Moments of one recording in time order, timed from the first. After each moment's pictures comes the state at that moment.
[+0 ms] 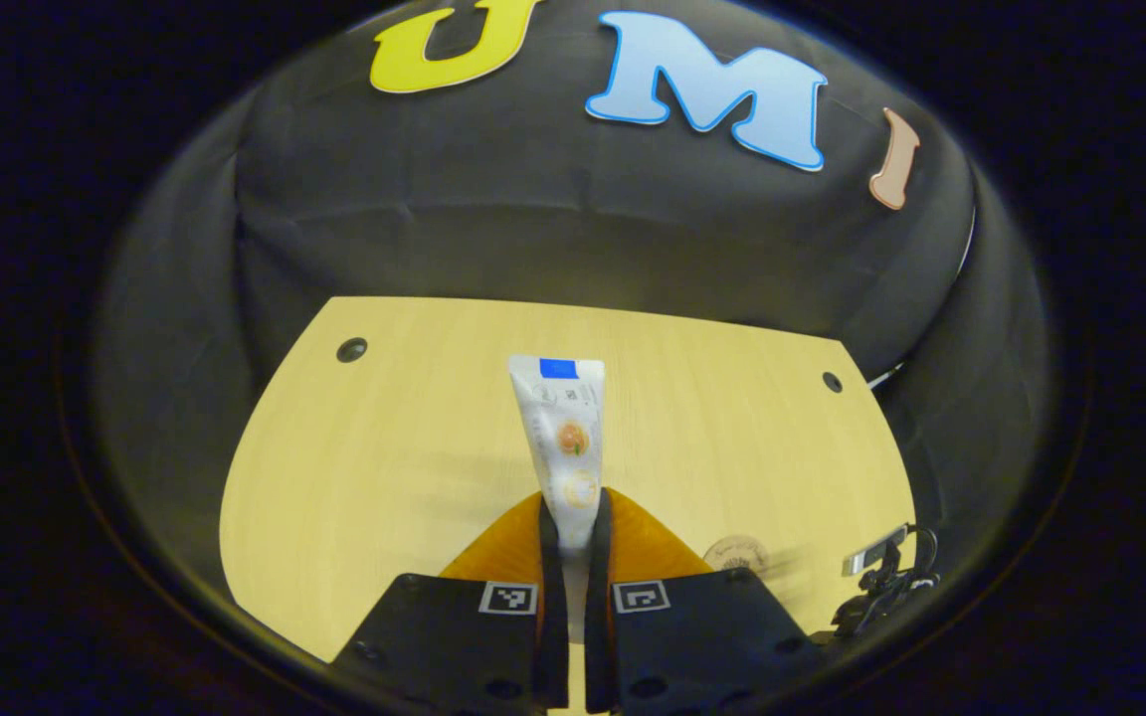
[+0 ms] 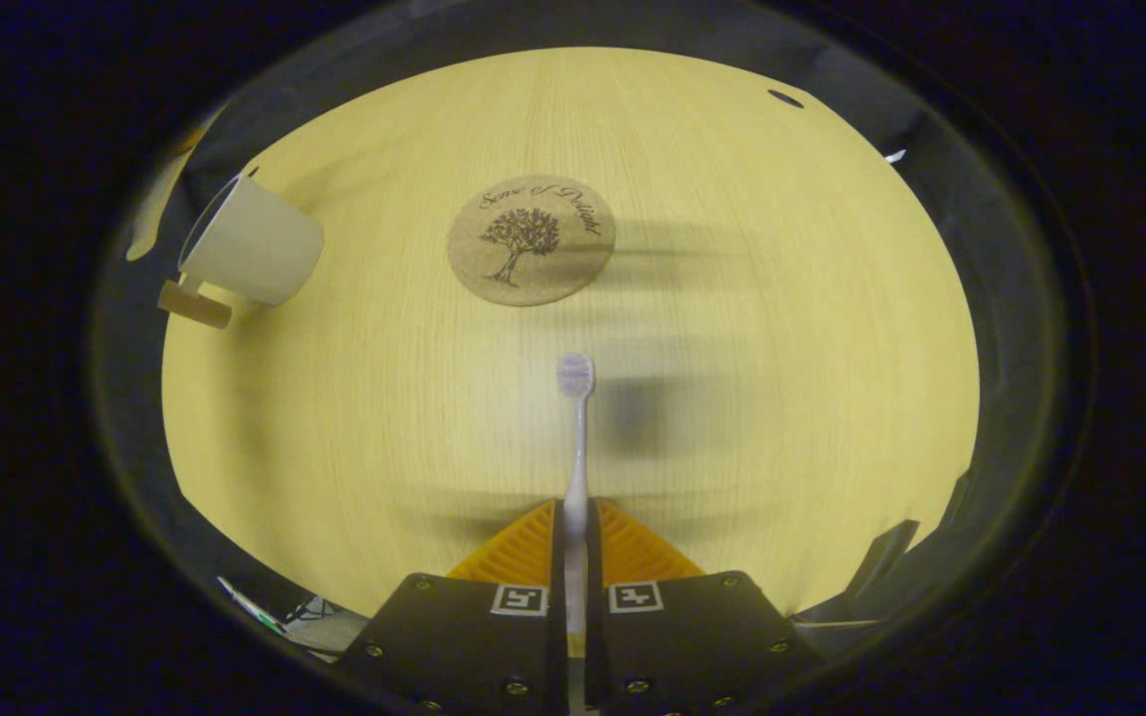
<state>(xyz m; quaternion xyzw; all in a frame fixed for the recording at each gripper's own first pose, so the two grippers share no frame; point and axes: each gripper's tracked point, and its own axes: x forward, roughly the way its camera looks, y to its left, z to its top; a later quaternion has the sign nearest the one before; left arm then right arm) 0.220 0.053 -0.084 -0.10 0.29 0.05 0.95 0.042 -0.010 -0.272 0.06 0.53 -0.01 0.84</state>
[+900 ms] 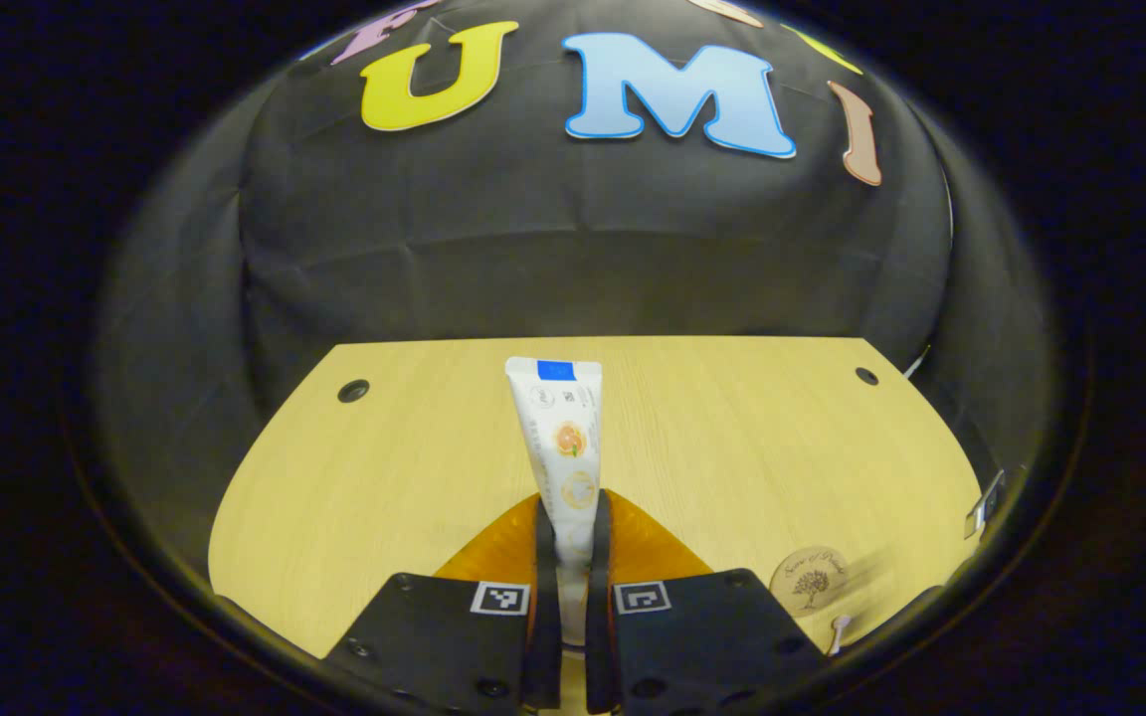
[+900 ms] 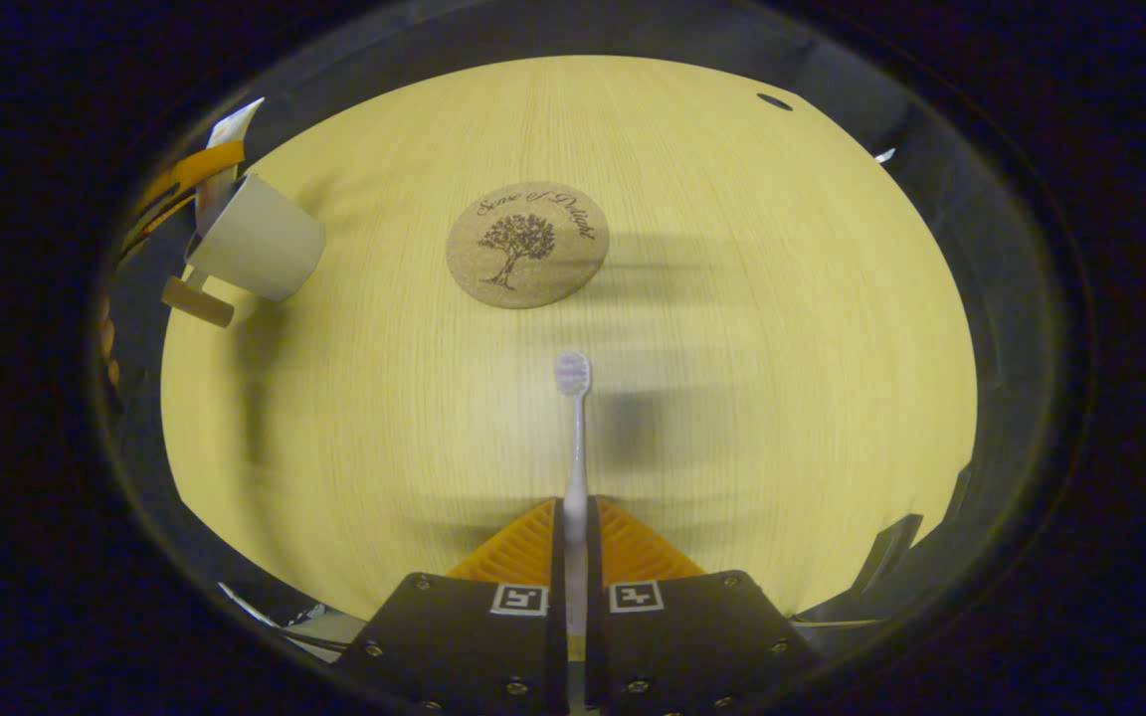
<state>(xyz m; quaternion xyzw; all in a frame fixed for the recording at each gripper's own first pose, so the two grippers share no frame) 0.237 0.052 -0.144 -0.03 0.20 0.06 0.98 0.041 -0.011 -0.272 0.06 0.51 -0.02 0.86</state>
